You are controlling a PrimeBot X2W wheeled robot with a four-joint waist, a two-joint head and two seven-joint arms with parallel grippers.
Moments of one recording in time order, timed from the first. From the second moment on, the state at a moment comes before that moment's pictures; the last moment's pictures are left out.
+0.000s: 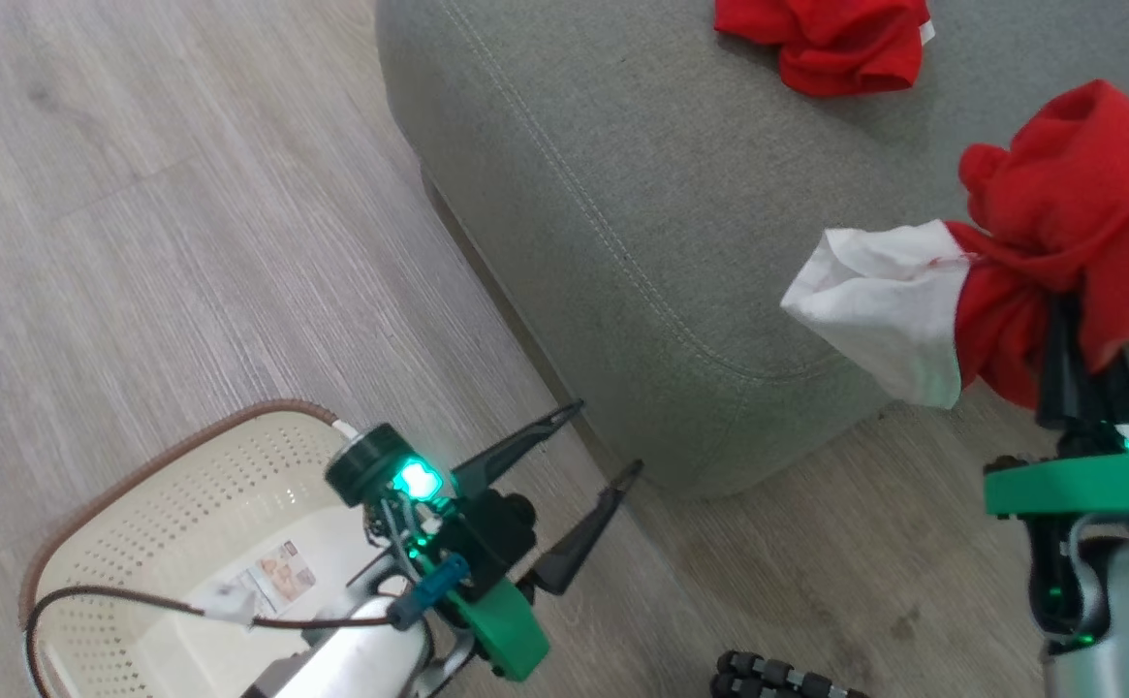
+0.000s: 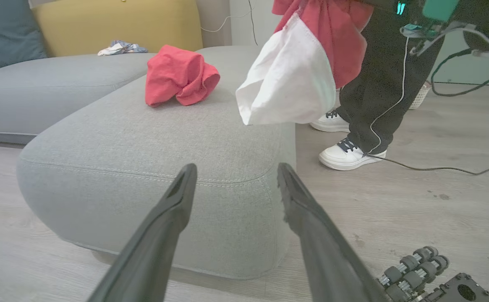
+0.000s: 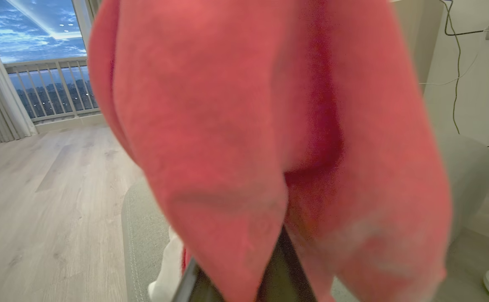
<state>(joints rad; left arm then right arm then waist) -0.27 0.19 -0.66 0.14 -0.07 -0.13 -0.26 -0.13 -0.06 -0.15 0.04 0.27 0.13 -0.26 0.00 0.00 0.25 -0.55</state>
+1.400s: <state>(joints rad) -0.42 0.35 -0.65 0.00 0.01 -0.12 -0.26 -0.94 -0.37 -0.37 0.42 0.41 0.13 -0.26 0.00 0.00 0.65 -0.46</state>
